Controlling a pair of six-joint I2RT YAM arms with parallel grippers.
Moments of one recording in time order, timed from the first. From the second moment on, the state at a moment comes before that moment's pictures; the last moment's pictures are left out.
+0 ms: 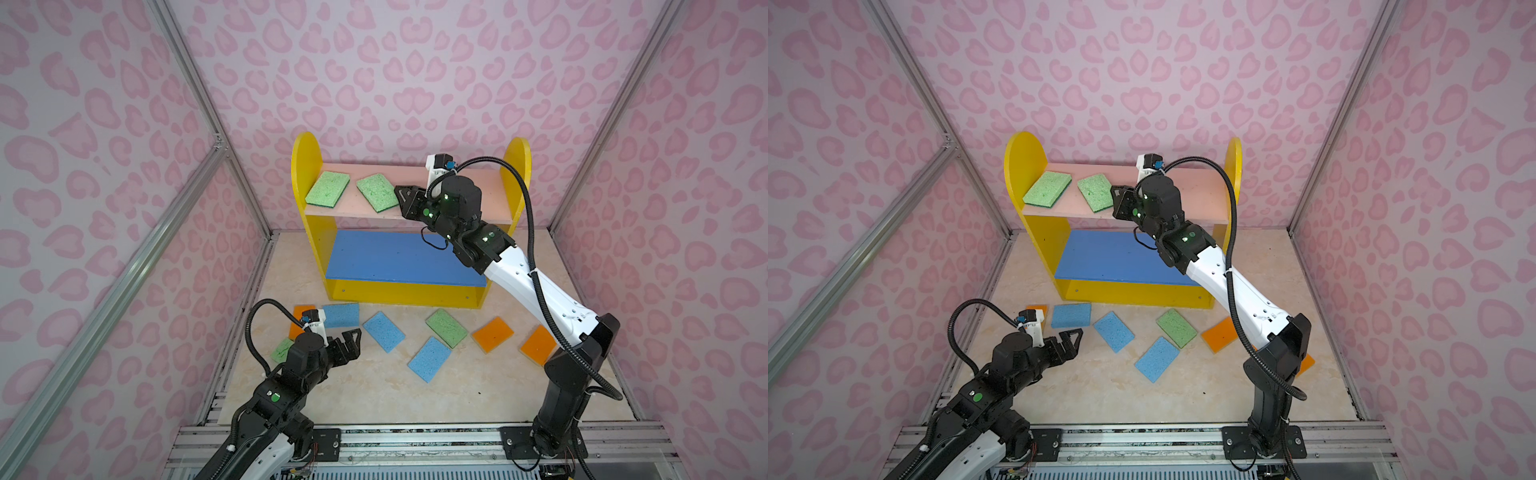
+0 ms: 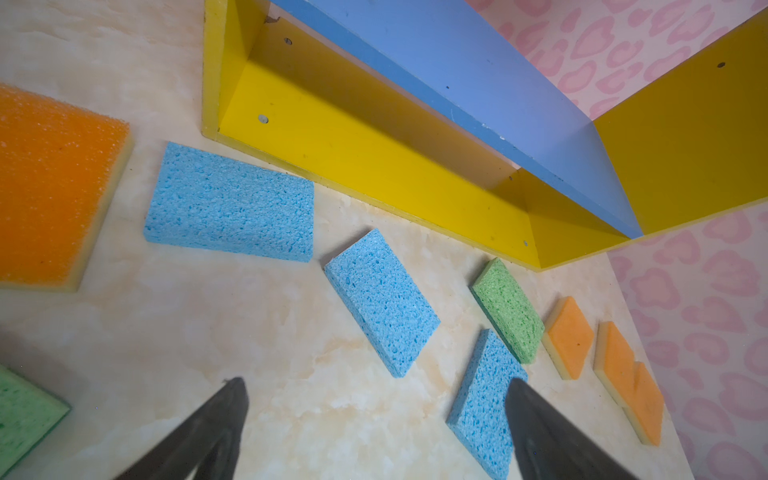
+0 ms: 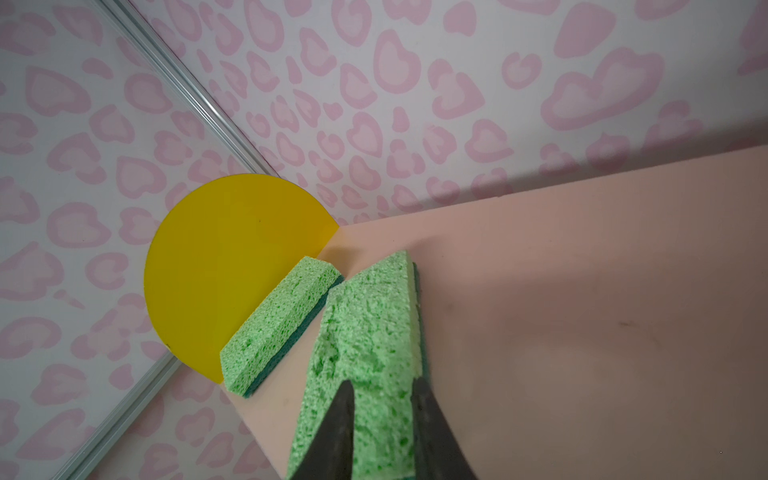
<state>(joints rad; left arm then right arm) -0.51 0.50 0.40 -0.43 -0.08 -0.71 0.70 1.82 2.00 -0.25 0.07 0.62</state>
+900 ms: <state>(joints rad) -0.51 0.48 0.39 -0.43 -0.08 -0.73 0.77 1.90 2.09 -0.25 -0.03 0.61</state>
